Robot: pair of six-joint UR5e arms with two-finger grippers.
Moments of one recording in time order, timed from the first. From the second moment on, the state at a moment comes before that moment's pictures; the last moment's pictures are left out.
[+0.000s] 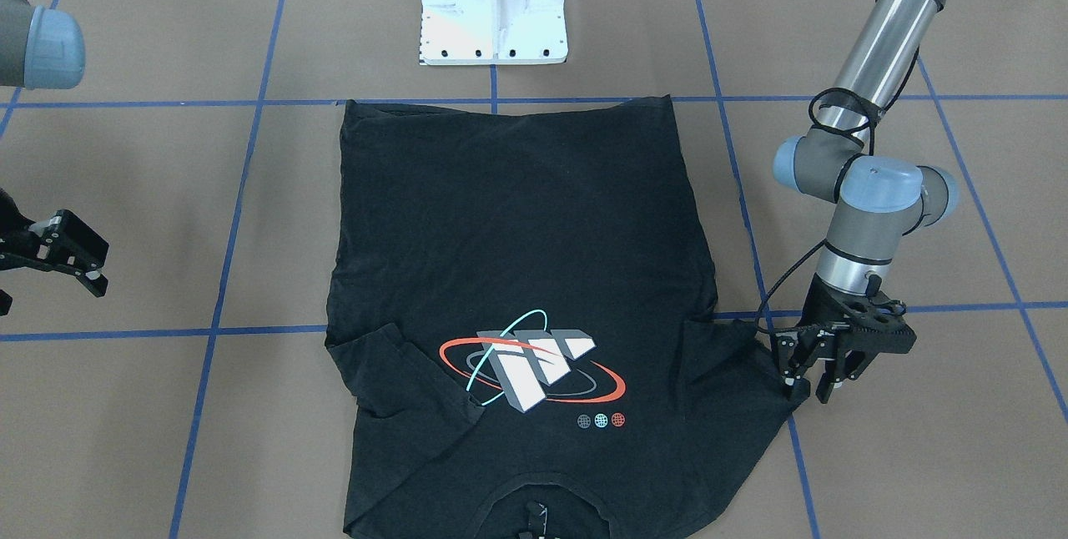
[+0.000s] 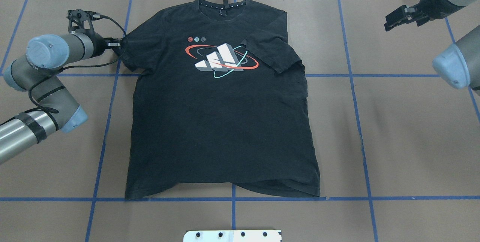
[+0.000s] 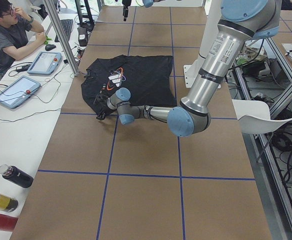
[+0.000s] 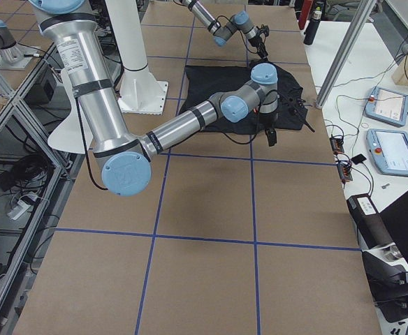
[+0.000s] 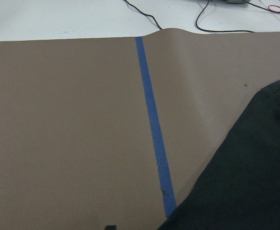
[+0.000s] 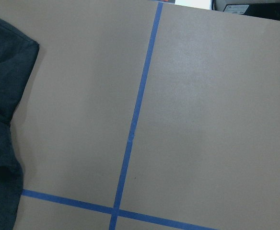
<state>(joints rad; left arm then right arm) -0.84 -2.04 -1.07 -2.68 -1.59 -0.95 1.15 -1.24 1.75 -1.42 2.14 0.55</state>
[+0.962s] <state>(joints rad) -0.84 -2.03 -1.08 -2.69 -1.60 -0.95 1.15 -1.24 1.75 -1.42 2.14 0.56</state>
